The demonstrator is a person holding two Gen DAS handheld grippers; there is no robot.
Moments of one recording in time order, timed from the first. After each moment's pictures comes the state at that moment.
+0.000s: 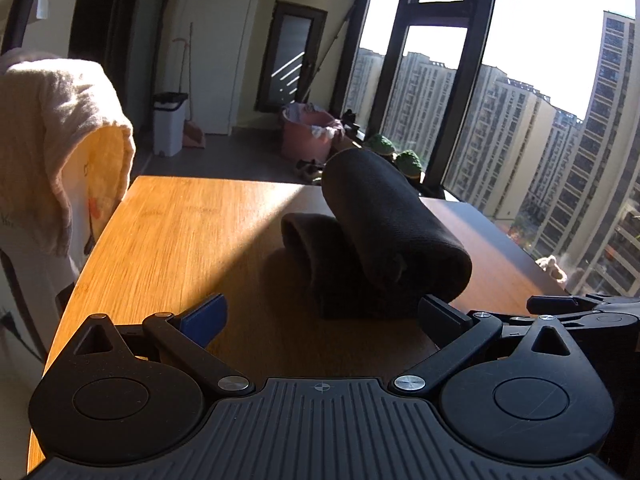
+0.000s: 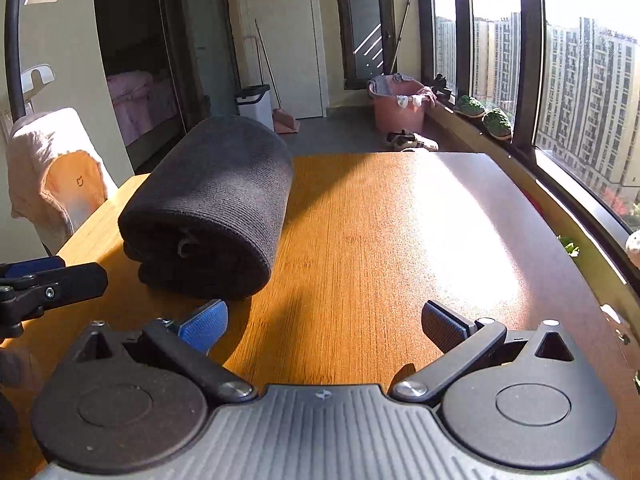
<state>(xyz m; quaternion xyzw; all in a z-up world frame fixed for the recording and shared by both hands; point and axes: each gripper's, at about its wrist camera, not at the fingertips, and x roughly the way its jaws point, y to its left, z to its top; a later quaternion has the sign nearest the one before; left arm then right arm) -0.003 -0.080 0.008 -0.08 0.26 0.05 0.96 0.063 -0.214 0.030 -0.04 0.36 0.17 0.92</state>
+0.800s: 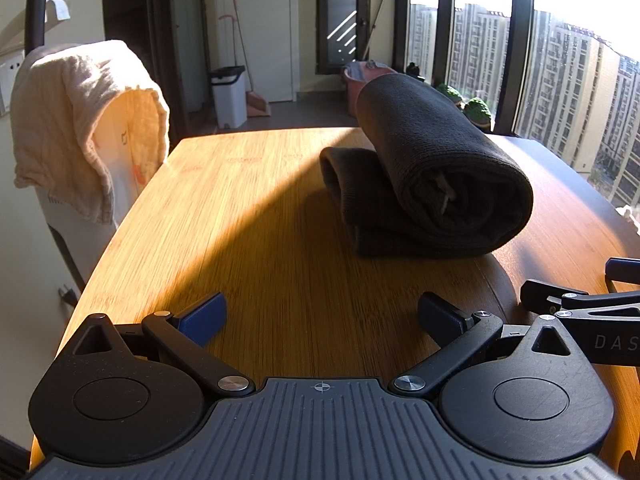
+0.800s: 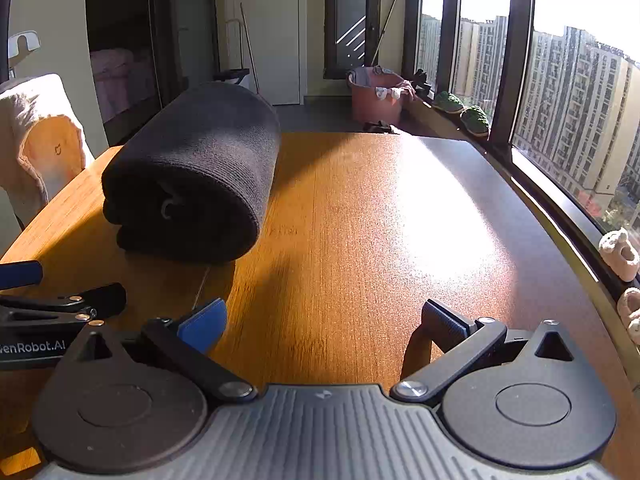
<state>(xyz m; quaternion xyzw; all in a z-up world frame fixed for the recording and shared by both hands) 0.016 -0.102 -0.008 -0.04 0.34 0.14 0.93 0.053 -0.206 0.019 -0.05 0.34 0.16 0.93</state>
